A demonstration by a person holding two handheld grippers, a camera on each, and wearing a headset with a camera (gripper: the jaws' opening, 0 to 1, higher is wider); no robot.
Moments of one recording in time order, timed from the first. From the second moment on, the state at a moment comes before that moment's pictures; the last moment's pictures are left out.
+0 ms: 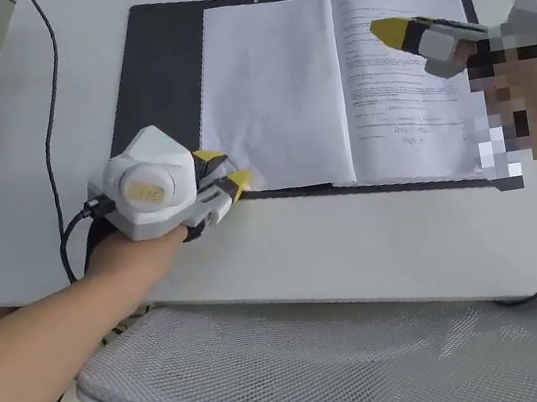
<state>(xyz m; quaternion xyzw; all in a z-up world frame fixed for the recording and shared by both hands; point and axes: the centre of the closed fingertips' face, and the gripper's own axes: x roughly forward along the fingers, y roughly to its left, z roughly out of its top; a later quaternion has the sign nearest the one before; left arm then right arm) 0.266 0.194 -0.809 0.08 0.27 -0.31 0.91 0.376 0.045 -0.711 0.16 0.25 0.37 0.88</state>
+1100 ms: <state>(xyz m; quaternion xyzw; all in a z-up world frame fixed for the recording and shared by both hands) 0.265 0.194 -0.807 0.08 0.27 -0.31 0.91 0.483 0.101 -0.773 0.05 0.25 0.45 0.86</state>
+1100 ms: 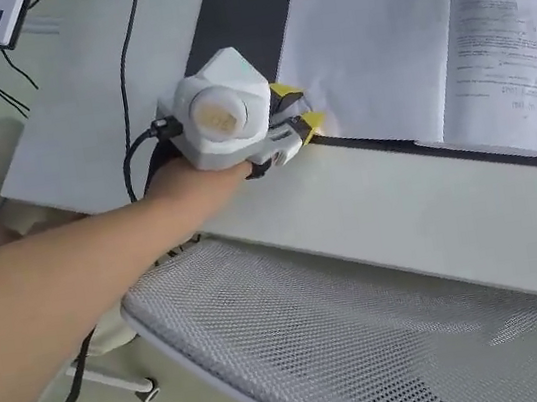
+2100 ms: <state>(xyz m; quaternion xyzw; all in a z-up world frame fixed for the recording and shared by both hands) 0.267 0.195 -0.808 0.07 0.27 -0.30 0.91 0.517 0.101 -0.810 0.01 0.25 0.48 0.84</state>
